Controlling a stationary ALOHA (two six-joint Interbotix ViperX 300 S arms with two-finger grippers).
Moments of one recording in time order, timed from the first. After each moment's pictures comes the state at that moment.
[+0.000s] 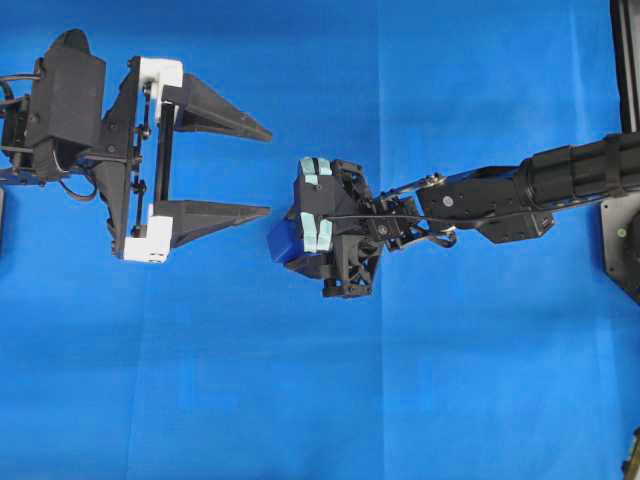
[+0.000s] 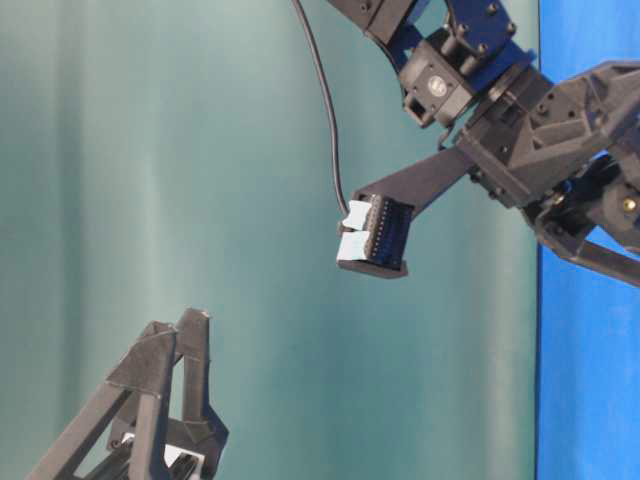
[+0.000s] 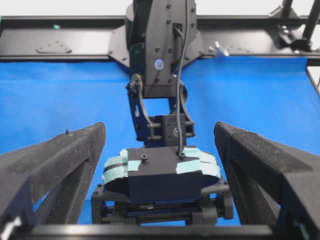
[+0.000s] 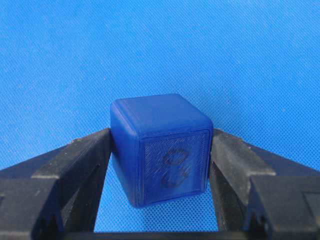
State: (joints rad) left arm -0.01 -0.41 0.72 0.01 -0.18 0.00; right arm -0.01 0.27 0.56 -0.52 -0.16 0.67
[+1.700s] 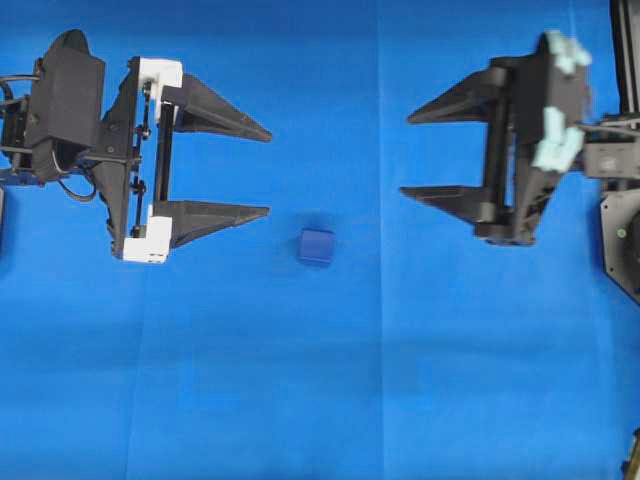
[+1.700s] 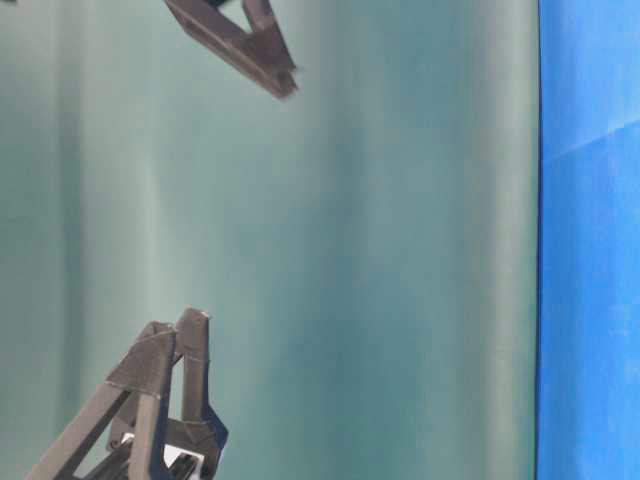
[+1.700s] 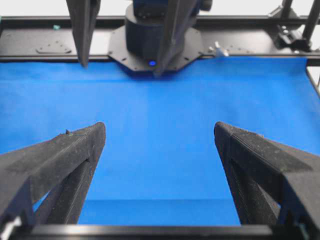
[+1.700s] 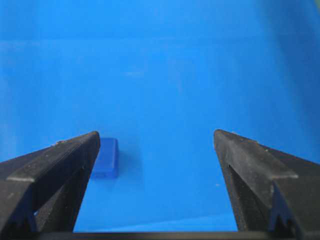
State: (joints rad) left arm -0.01 -0.41 0.72 0.01 -0.18 0.00; right arm 0.01 -0.57 0.75 -0.50 0.31 0.67
